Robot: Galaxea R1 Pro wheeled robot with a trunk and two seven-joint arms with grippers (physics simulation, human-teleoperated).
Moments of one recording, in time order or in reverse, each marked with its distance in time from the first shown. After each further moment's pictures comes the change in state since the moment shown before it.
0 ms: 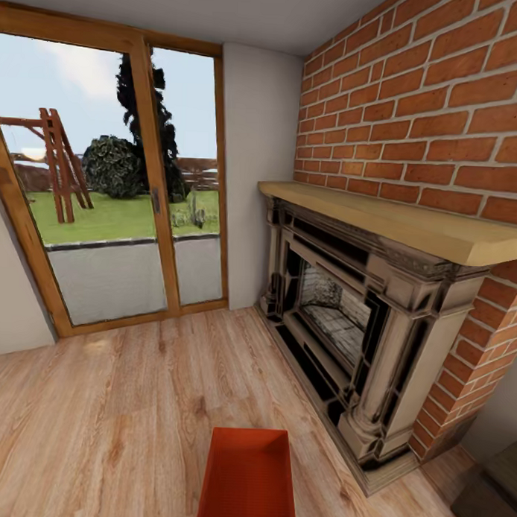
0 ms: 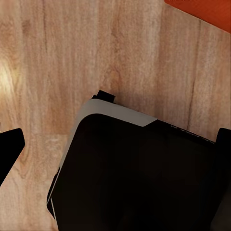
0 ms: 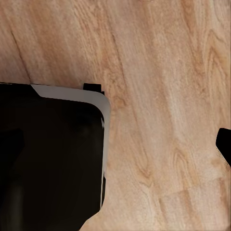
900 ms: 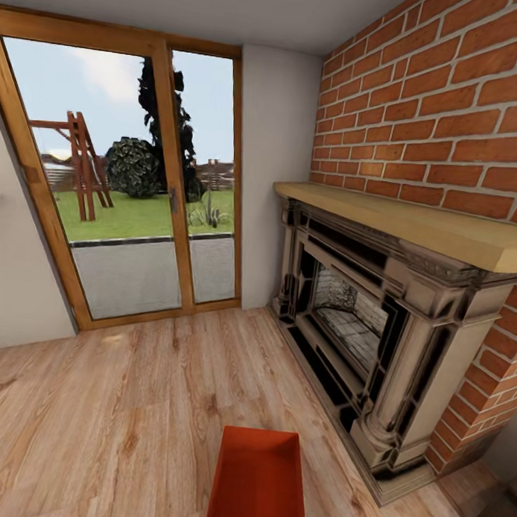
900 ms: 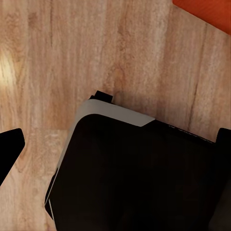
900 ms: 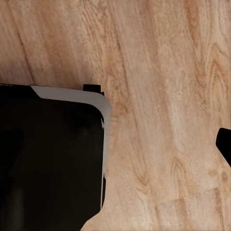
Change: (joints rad) left arm 0.000 -0.001 -0.001 0.000 -0.001 -0.002 -0.008; right arm 0.000 0.000 -0.002 0.000 -0.003 -0.003 -0.002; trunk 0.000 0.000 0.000
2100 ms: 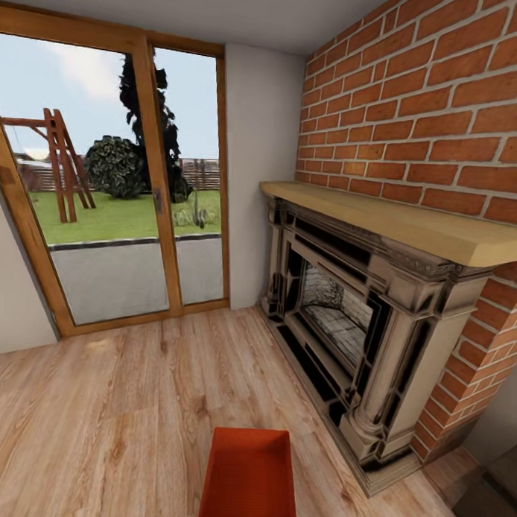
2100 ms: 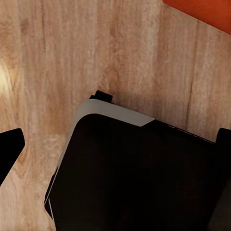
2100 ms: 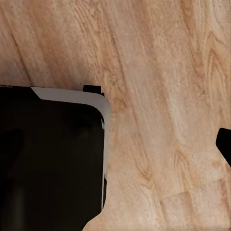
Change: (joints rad) left arm 0.000 0.000 0.001 0.000 0.002 0.001 0.000; right arm 0.000 0.000 -0.001 0.000 -0.006 -0.003 0.000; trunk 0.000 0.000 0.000
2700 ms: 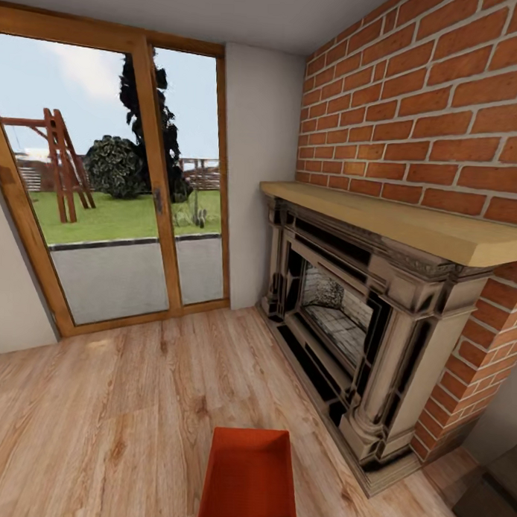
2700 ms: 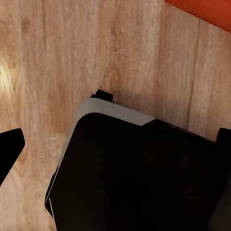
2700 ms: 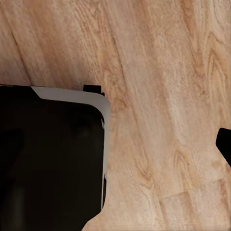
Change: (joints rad) left arm 0.000 -0.004 0.001 0.000 -0.001 0.001 0.011; right arm 0.000 0.001 0.001 0.000 0.004 0.001 0.000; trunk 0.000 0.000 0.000
